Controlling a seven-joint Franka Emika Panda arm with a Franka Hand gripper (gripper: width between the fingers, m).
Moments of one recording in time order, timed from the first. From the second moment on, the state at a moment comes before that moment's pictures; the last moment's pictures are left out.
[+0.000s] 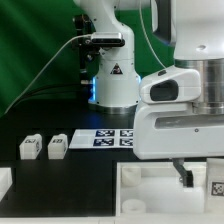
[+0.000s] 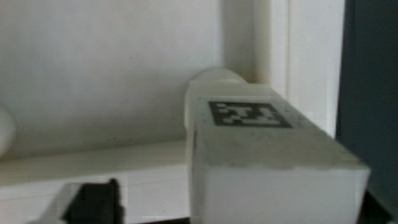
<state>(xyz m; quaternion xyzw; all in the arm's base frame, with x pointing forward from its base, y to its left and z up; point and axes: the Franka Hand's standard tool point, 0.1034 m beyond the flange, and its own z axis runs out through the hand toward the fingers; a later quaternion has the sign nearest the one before) 0.640 0.109 0.067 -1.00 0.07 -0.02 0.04</state>
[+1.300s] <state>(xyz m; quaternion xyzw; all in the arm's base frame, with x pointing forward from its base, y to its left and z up) 0.634 0.106 0.069 -0.55 0.83 0.08 0.05</state>
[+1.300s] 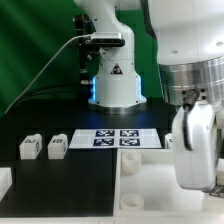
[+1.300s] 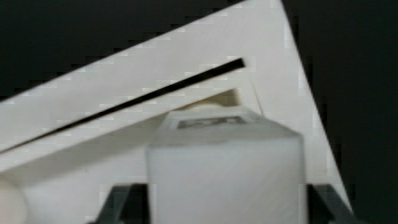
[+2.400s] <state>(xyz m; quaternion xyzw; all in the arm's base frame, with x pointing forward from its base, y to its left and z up) 0.633 0.135 0.118 -0.56 0.82 0.10 0.05</state>
